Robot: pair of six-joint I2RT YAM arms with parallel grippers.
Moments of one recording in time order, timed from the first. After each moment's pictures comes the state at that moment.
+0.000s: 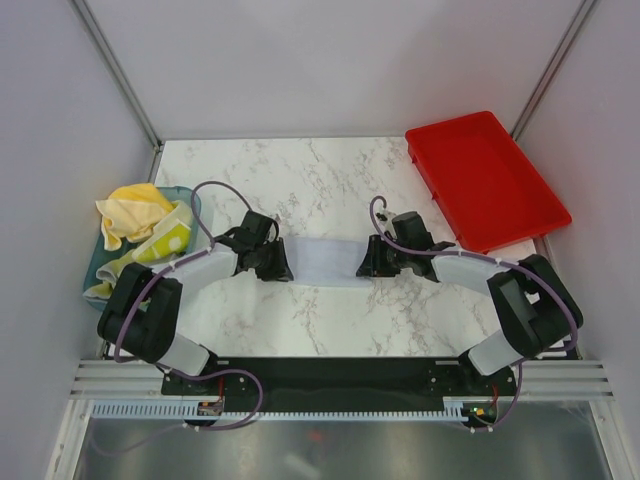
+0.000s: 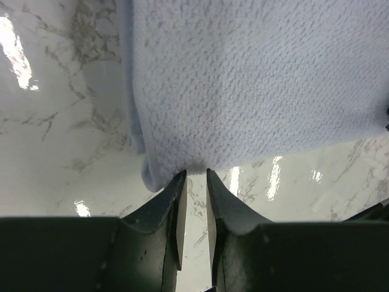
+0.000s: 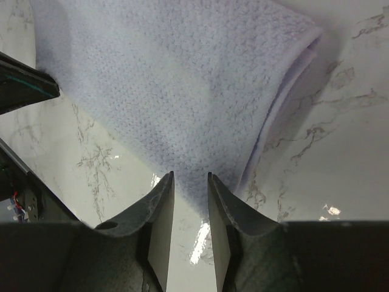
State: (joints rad) left arm -0.44 1.50 0.77 -0.32 0.24 -0.54; right arm 0.48 1.54 0.70 0.00 -0.40 0.50
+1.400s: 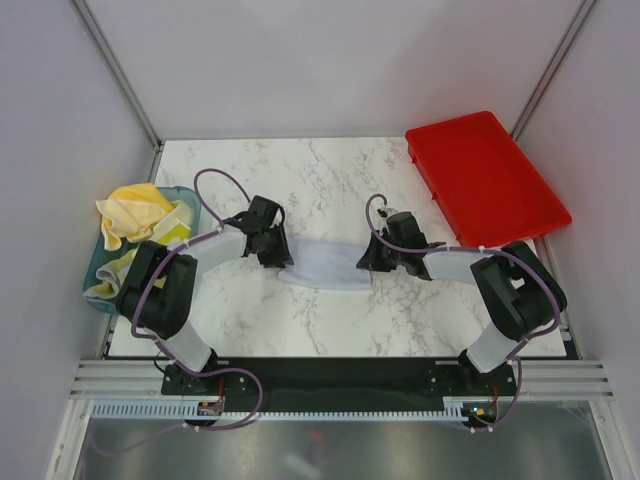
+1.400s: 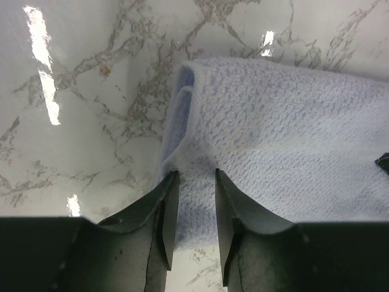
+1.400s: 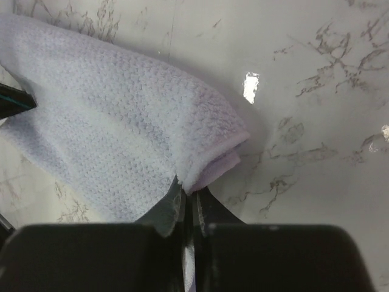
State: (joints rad) left arm -0.42 1.66 0.93 -0.36 0.09 -0.62; right arm 0.49 1.65 0.70 0.17 -0.26 0.58
